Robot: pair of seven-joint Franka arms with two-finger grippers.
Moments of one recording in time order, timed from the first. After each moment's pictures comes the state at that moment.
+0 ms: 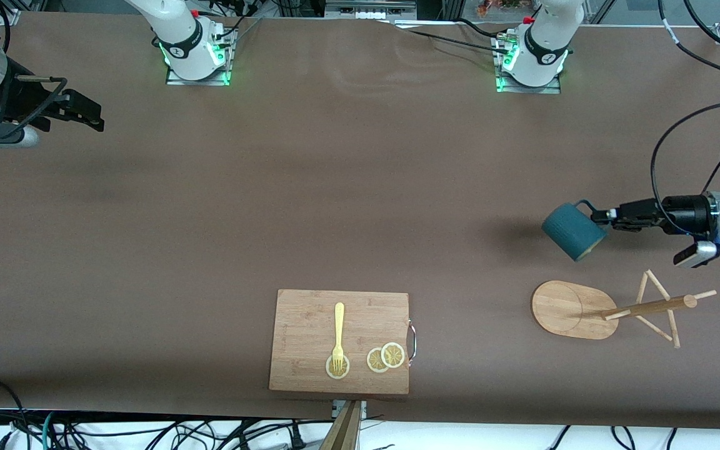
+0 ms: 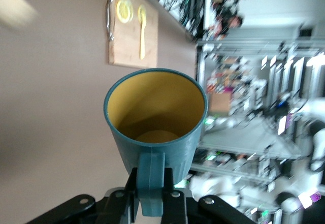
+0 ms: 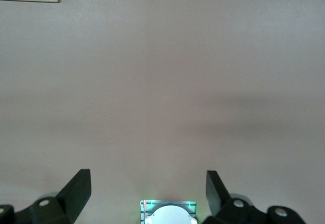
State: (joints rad) left arm 0.58 0.54 -0.23 -1.67 -1.02 1.49 0.61; right arm 0.11 -0.03 -0.03 -1.63 0.01 1.45 0.07
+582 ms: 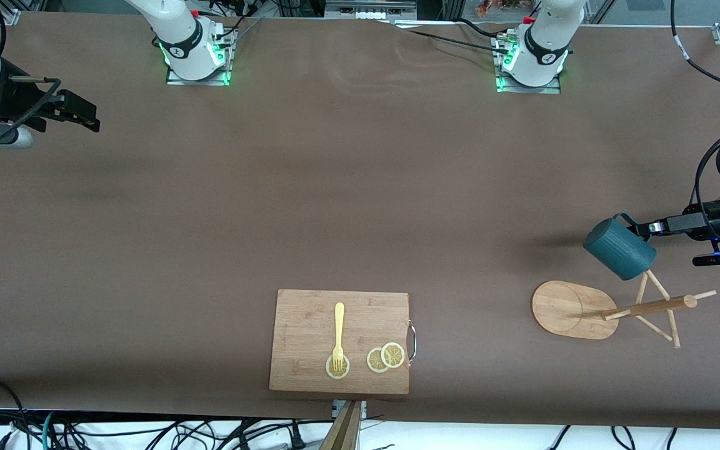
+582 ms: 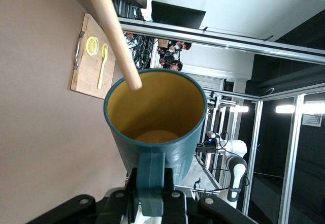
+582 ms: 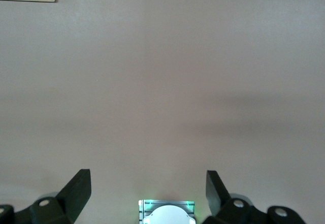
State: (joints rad) left arm 0.71 0.66 -0.23 -1.63 -1.20 1.39 0.56; right arm 0.11 -0.03 -0.04 -1.63 0.01 1.45 0.06
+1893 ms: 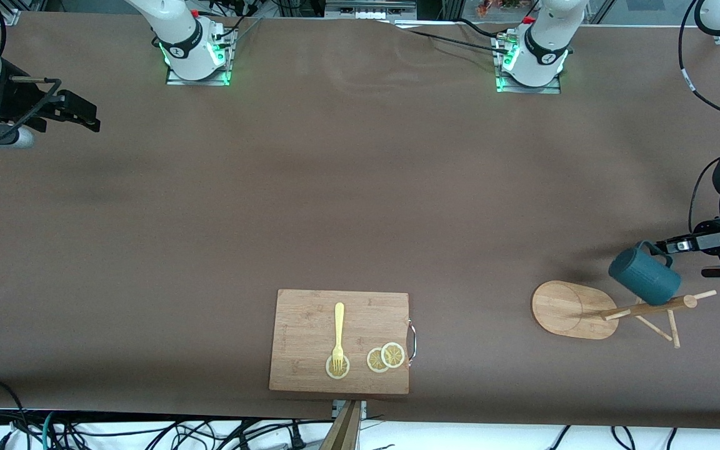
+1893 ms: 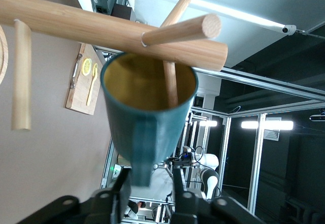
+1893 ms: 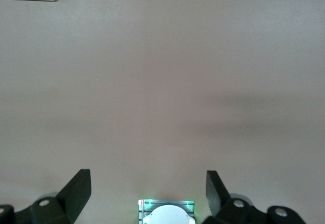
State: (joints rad) left arm 0.79 0.90 -0.24 -1.43 -1.25 1.32 0.52; right arm 0.11 -0.03 -0.04 -1.63 0.01 1.45 0.05
